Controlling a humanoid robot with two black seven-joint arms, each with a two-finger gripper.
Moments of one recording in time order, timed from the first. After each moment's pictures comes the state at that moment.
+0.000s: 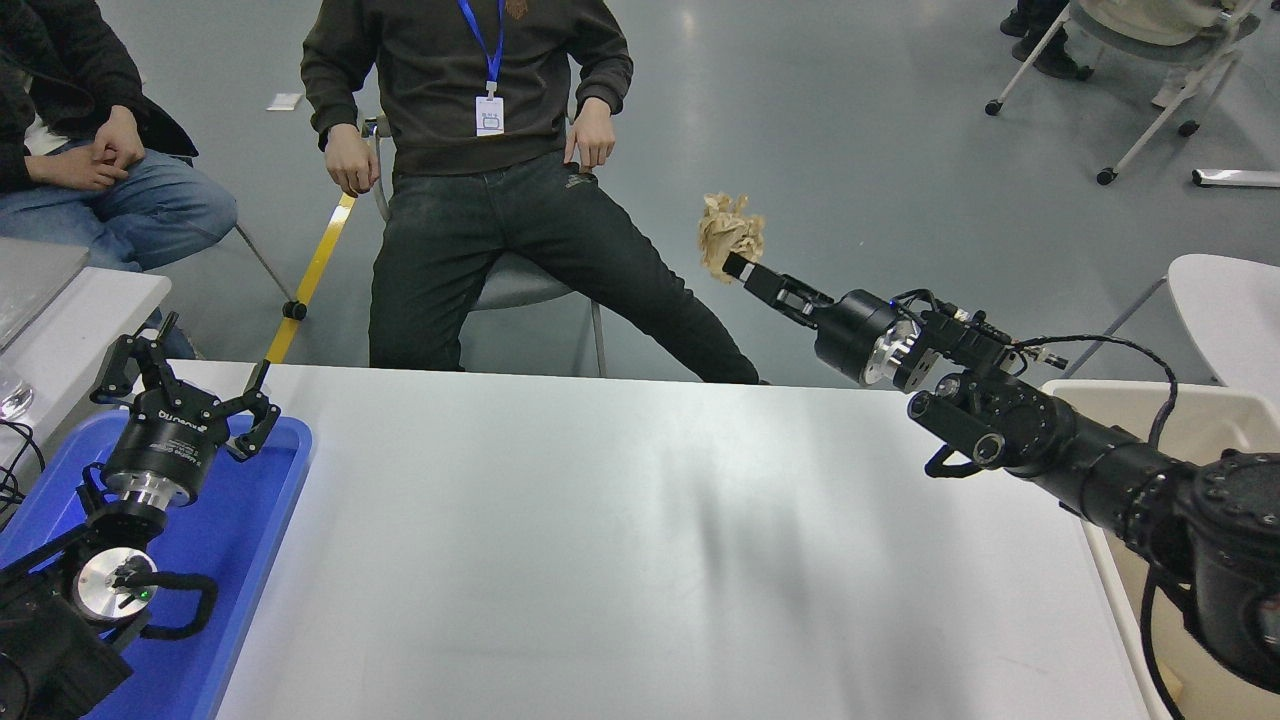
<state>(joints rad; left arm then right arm) -0.55 0.46 -0.59 -0.39 -0.23 -0.70 -0.59 1.10 -0.18 -0.07 0.35 -0.64 -0.11 0.70</state>
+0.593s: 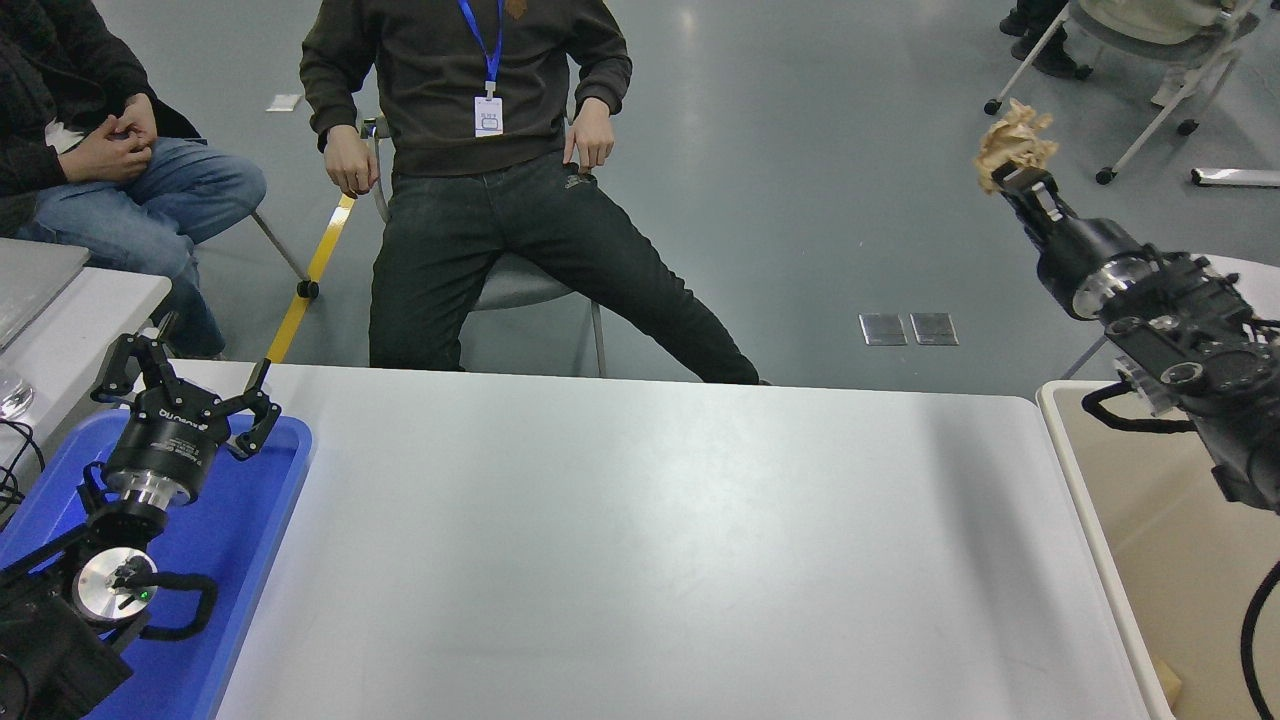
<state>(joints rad) -0.55 0.46 -0.59 -0.39 -0.23 -0.70 -0.59 1.08 -0.38 -0.05 0.21 -0.32 -0.08 0.46</state>
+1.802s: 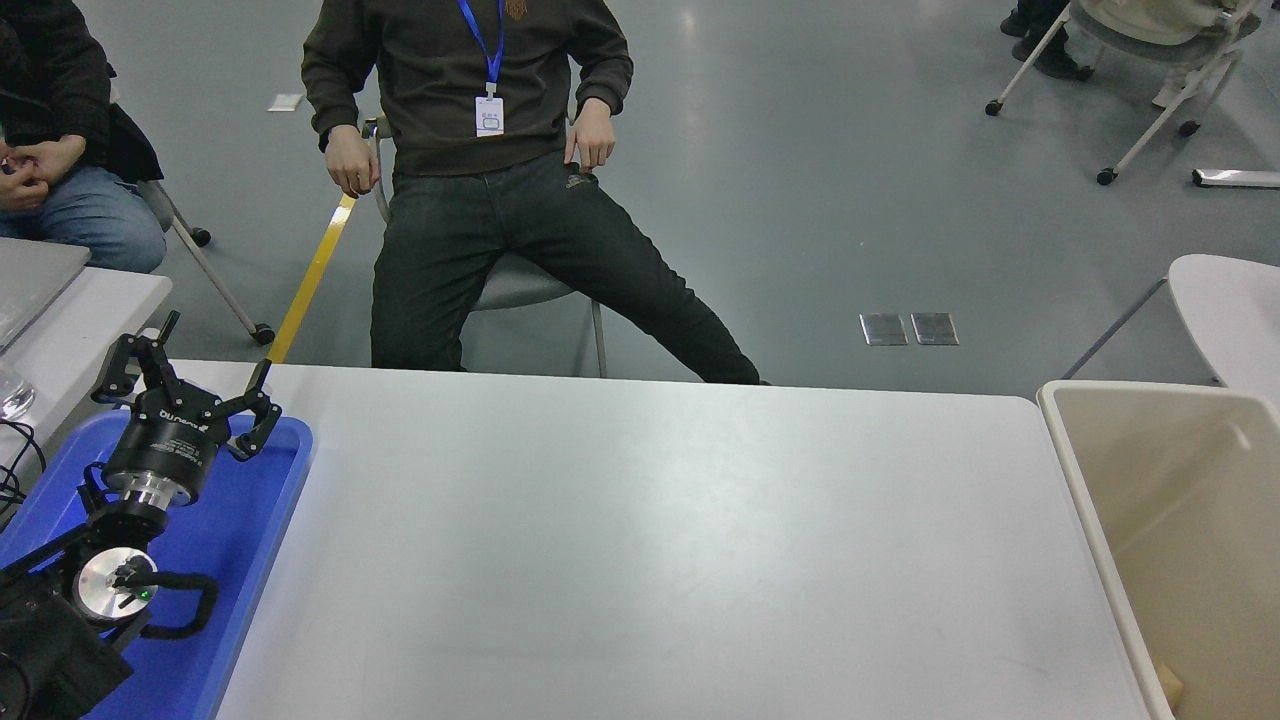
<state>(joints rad) -0.55 0.46 -0.59 -0.39 -0.23 -0.70 -0.59 0.68 -0.45 -0.04 -0.03 -0.17 -0.08 0.09</state>
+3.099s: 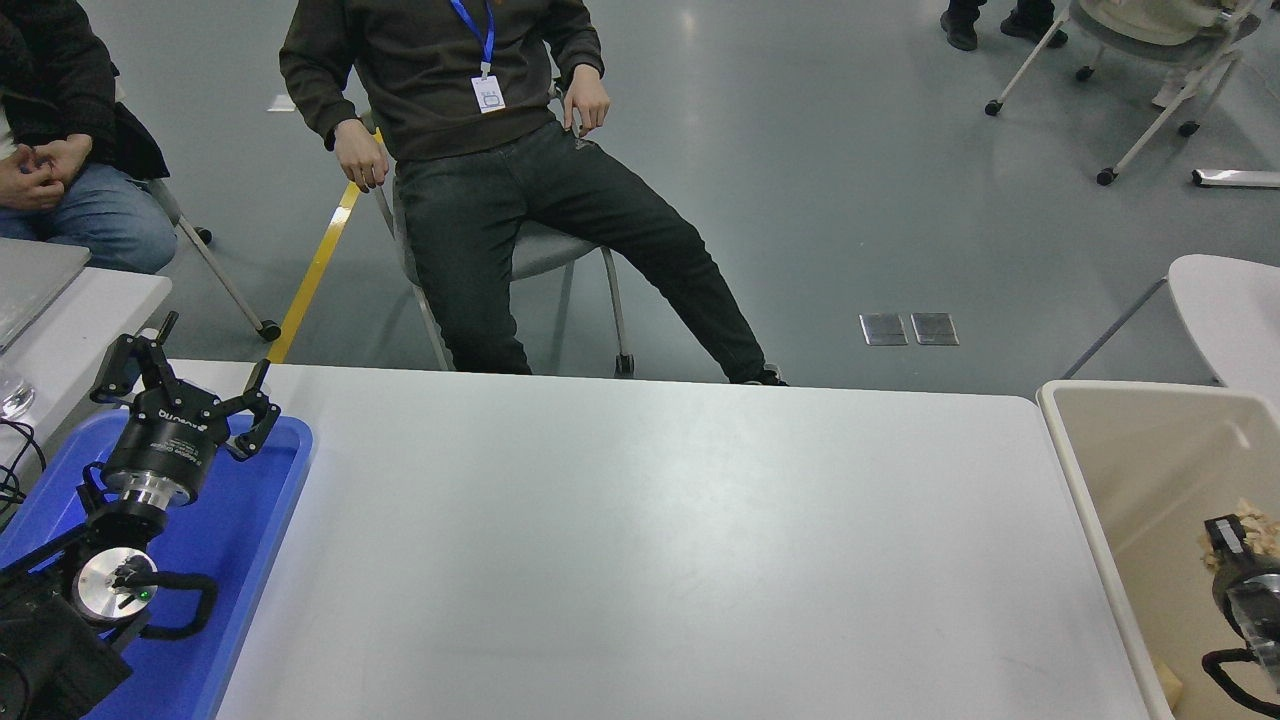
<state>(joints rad) -0.55 0.46 -0.59 -0.39 -0.23 -0.70 -0.60 0.60 -0.34 -0.05 -0.02 -0.17 -0.09 0.09</state>
